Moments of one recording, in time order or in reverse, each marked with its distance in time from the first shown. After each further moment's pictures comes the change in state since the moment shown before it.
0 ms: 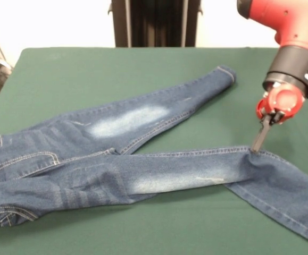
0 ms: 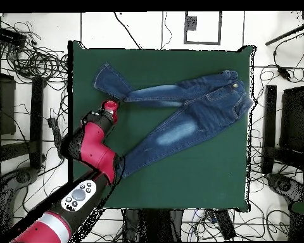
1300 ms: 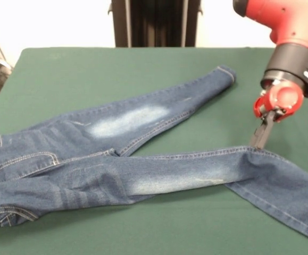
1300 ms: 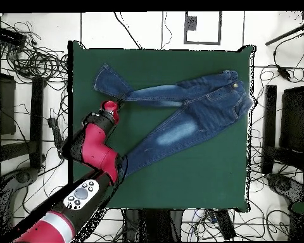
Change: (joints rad) arm -0.029 -0.024 0.019 0.012 -0.094 -0.047 0.000
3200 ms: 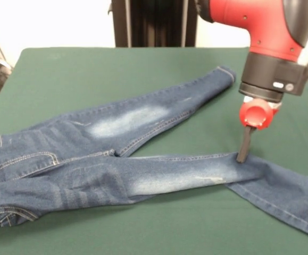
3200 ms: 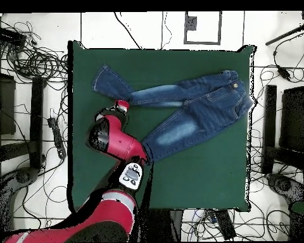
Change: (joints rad) arm -0.348 -0.241 0.316 0.076 -0.296 0.280 0.000
